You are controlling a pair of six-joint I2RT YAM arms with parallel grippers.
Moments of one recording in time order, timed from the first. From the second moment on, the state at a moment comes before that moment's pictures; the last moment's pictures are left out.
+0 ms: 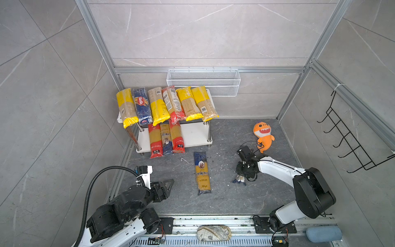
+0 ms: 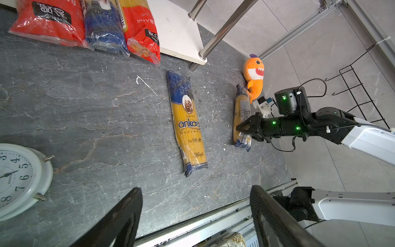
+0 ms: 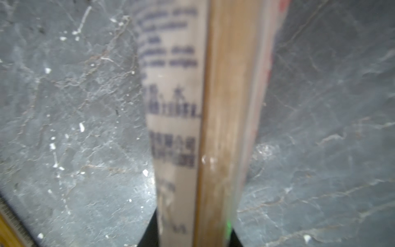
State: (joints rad) left arm -0.93 0.28 0.83 -1.07 -0.26 -0.90; right arm 0.45 1.52 0.83 -0.62 0.02 0.78
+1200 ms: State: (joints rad) left arm -0.93 0.54 0.84 -0.95 -0.28 -0.88; right arm 0.82 1.30 0.83 -0.50 -0.39 0.79
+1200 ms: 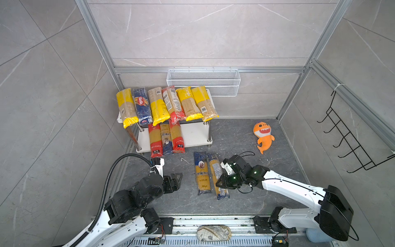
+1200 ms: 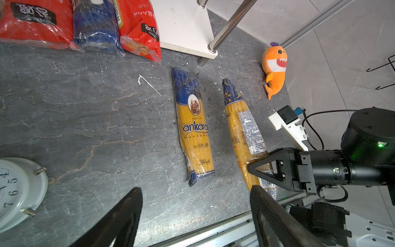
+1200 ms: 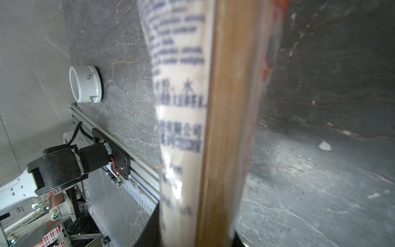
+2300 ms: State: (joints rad) left arm -0.93 0.38 0.80 -1.08 -0.37 -0.94; right arm 0.81 1.97 1.52 -0.43 -0.43 0.57
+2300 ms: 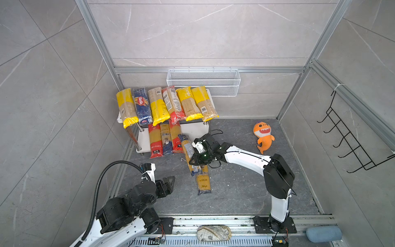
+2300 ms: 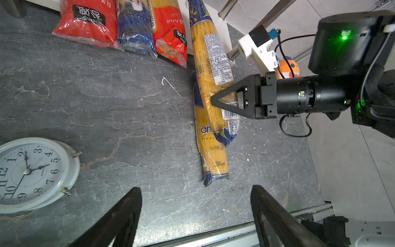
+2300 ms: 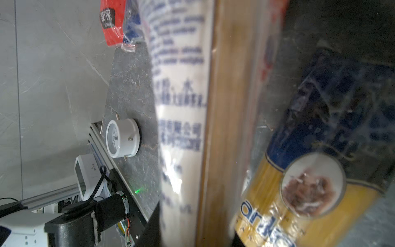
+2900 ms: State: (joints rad) left arm -0.93 0.35 0.84 -1.17 -0.41 -0.96; right arm 0.73 2.22 1.89 -0.49 -0.37 0.47
